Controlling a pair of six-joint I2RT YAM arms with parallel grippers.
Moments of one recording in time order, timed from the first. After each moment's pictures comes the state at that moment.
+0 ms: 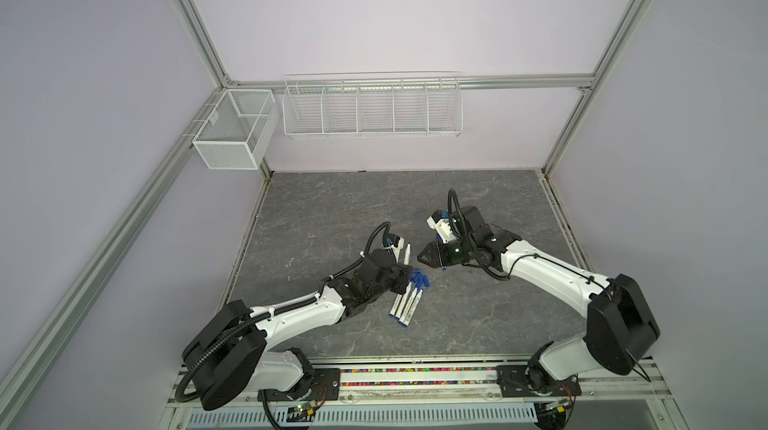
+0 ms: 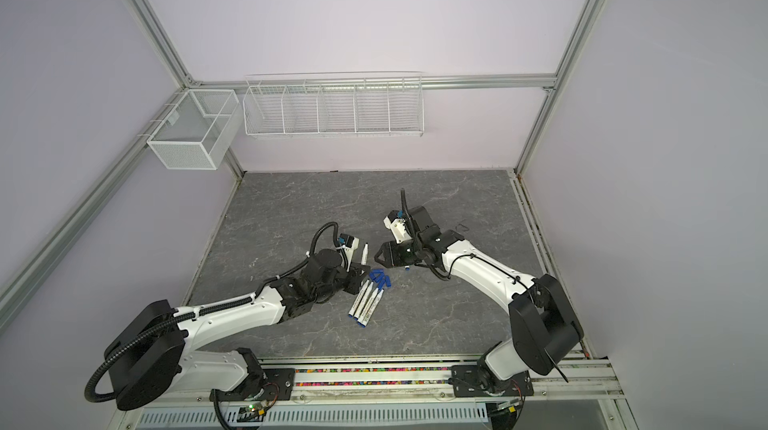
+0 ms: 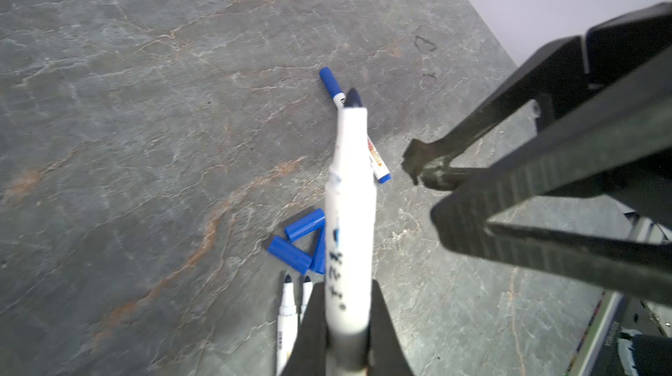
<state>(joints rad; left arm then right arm) -0.90 1.32 0.63 0.10 -0.05 -0.49 0.62 1.50 1.03 -0.44 -0.43 0.42</state>
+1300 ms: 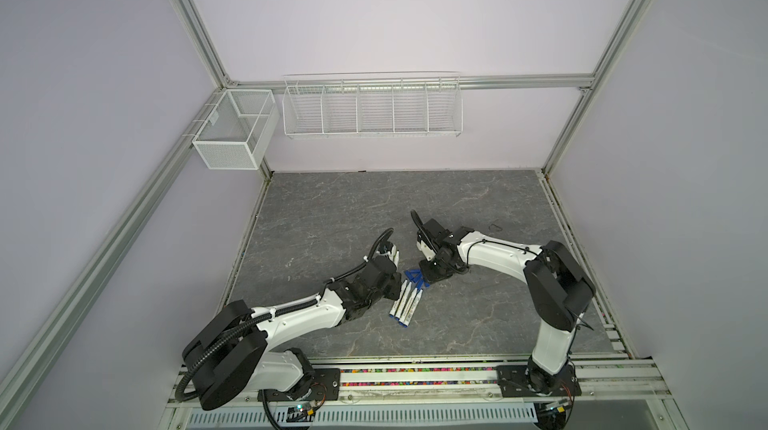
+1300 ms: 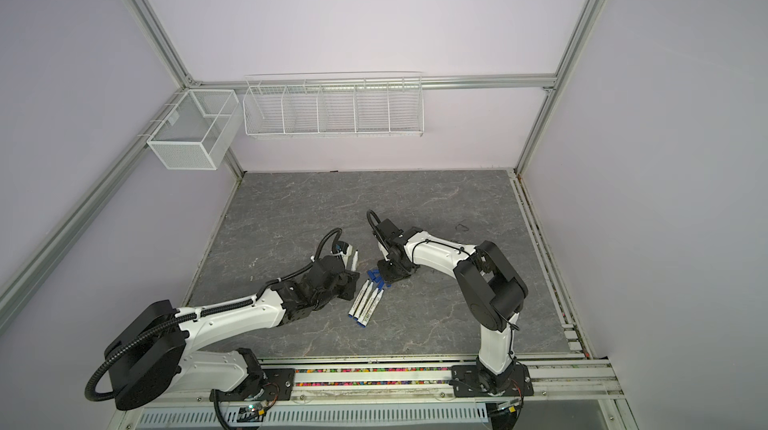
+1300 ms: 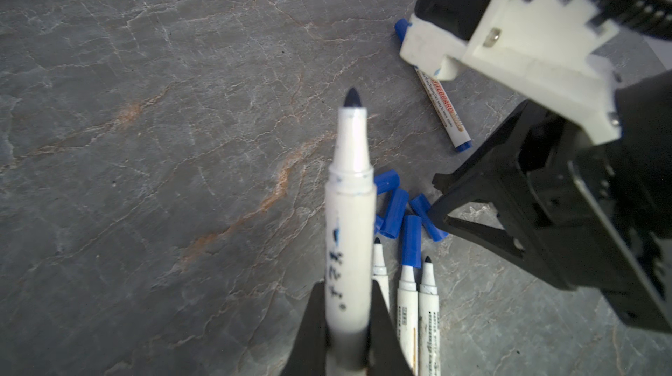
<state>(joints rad) -0.92 1.32 0.60 -0.01 -0.19 -0.50 0.74 1.86 1.23 -0.73 -0.10 0.33</state>
